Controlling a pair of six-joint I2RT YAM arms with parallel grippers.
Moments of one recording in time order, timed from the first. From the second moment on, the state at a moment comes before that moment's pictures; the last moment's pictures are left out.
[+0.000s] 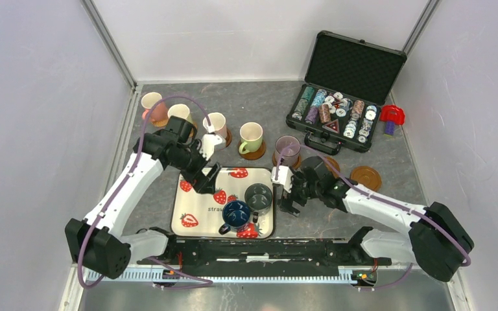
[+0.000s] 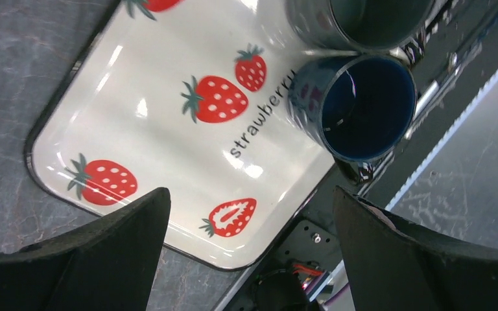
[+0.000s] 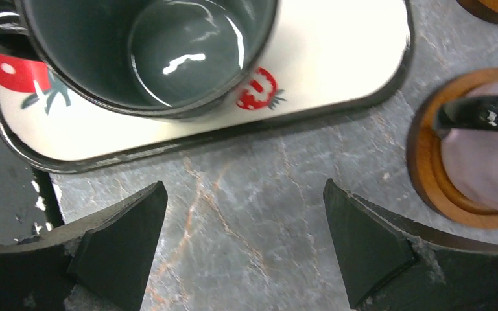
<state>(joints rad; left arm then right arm) -0.33 1.21 1.15 -1.14 0.46 0.43 0.70 1.17 0.54 -0.18 -0.40 -0.48</state>
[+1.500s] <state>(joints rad) -0.35 1.28 1.04 -0.95 0.37 0.41 0.89 1.25 0.57 0.19 -0.05 -0.03</state>
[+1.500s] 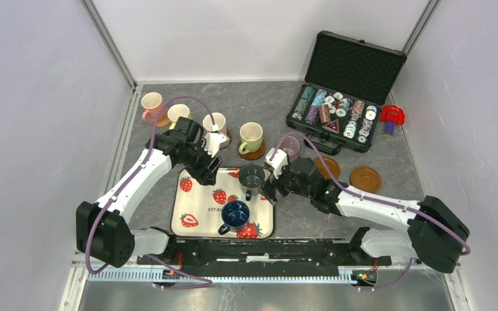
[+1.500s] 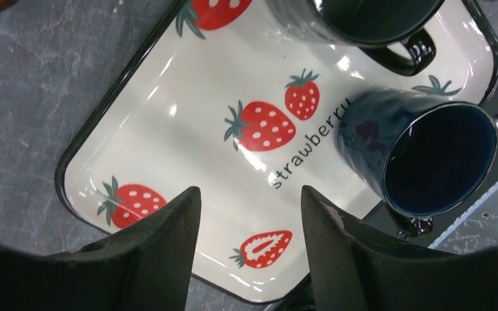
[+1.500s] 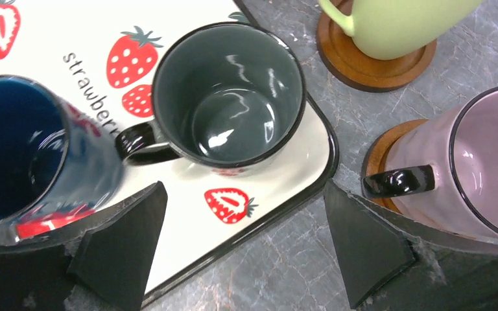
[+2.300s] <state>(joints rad) -0.74 1.42 0.97 -0.61 0.38 0.27 0.84 1.15 0.52 -0.01 -0.28 -0.04</state>
